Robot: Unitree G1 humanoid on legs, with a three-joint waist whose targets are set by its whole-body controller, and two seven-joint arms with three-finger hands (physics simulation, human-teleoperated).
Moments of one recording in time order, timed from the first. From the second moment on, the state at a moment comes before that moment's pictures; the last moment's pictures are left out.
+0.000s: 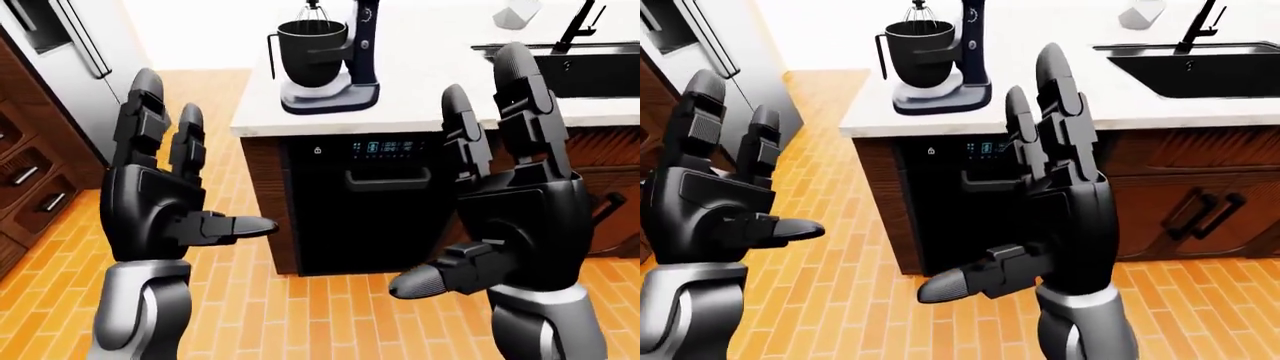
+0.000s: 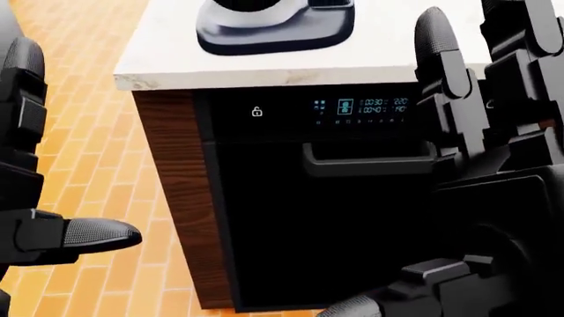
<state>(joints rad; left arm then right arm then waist) -0.17 0.12 0.20 -0.87 -0.49 0.56 0.16 -0.09 -0.12 0.03 -1.02 0.32 0.45 -0.08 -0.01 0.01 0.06</state>
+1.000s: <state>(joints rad) -0.19 0.13 0.22 -0.90 -0.49 0.55 0.16 -0.10 -0.14 0.06 -1.03 0.33 0.42 -0.09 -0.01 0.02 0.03</state>
